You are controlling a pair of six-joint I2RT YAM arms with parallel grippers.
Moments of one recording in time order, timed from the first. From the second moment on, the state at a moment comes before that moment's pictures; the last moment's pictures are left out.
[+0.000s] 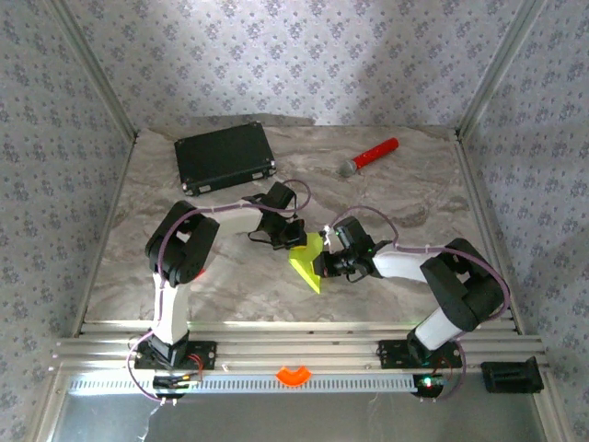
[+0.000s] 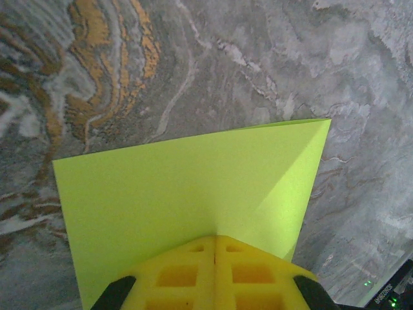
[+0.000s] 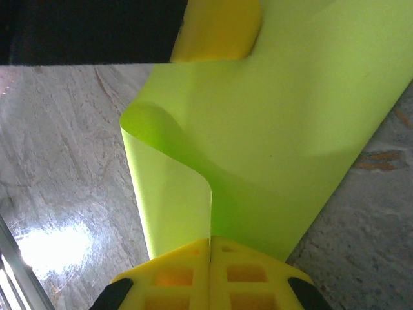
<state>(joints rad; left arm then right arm) -0.67 2.01 1.26 -0.39 0.49 -0.72 0.62 1.56 0.61 0.01 -0.45 0.47</state>
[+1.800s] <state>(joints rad) -0.67 2.01 1.29 -0.43 0.46 -0.70 0.64 1.58 0.61 0.00 -0.43 0.45</state>
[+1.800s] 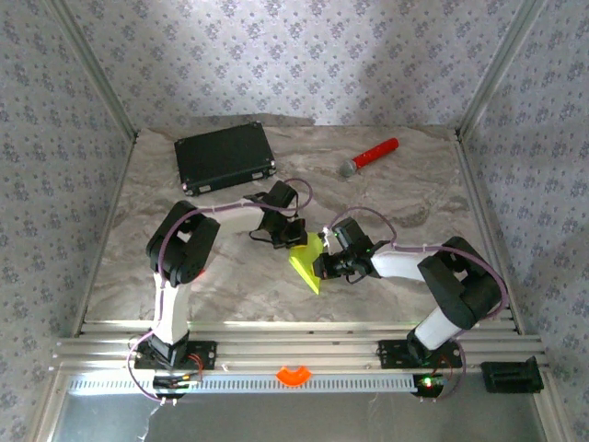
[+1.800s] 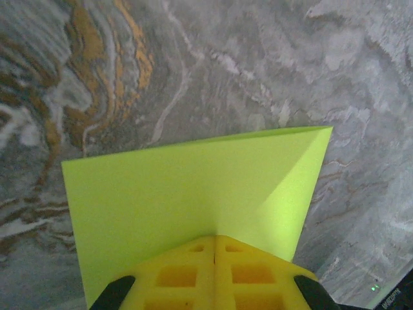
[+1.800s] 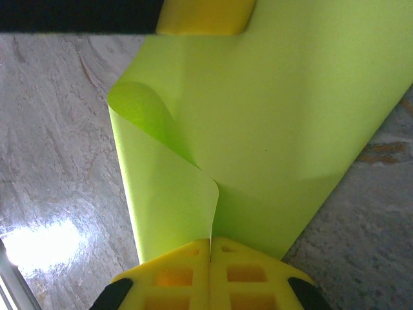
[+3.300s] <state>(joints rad) -0.73 1.75 0.80 0.02 0.51 -1.10 0.62 1.59 0.60 0.05 -0.44 0.46</state>
